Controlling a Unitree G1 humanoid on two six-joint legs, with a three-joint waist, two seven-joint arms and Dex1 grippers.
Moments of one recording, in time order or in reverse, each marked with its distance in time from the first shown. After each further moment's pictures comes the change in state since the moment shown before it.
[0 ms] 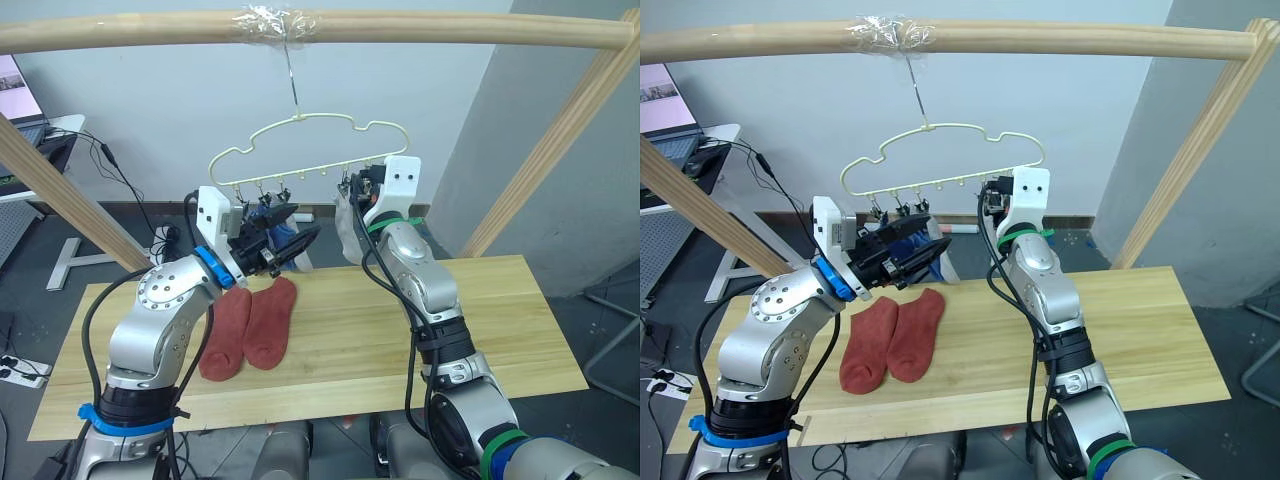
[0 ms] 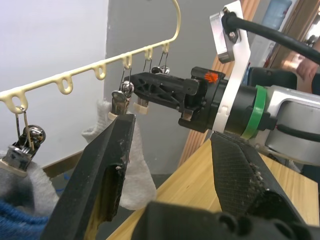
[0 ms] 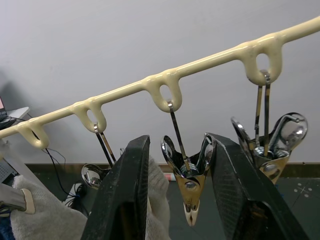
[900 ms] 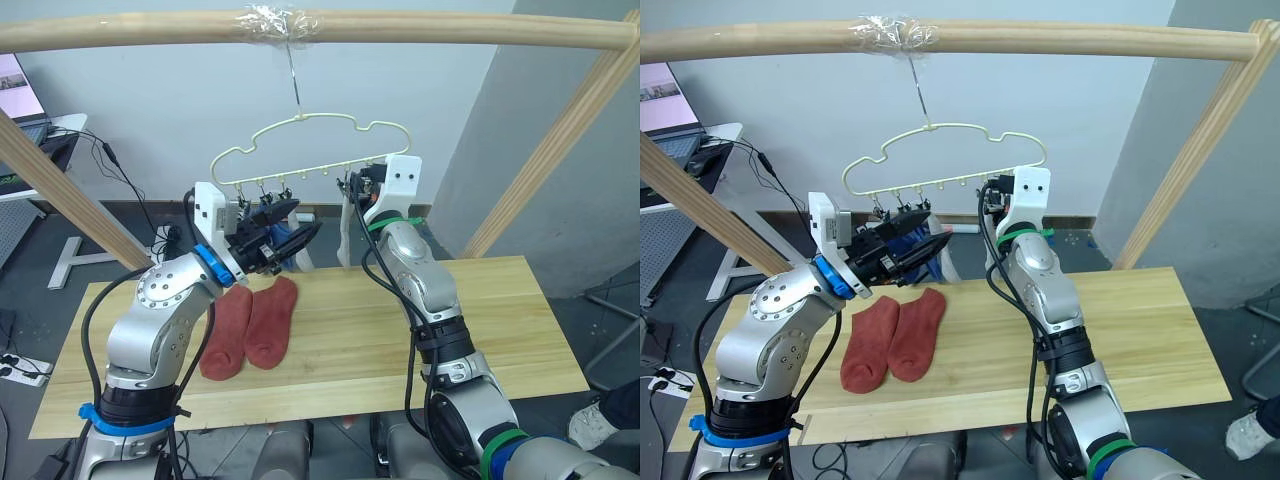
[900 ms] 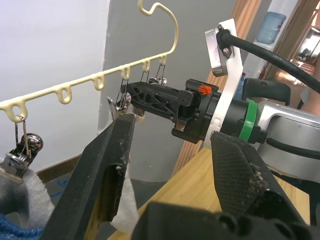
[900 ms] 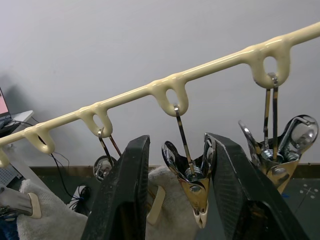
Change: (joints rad) left arm -0.008 0.002 0.006 -0.012 -0.021 0.018 0.004; right arm -0.003 0.000 0.000 0.004 0.010 -0.013 -0.003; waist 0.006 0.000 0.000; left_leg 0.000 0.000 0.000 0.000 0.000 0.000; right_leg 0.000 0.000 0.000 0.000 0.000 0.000
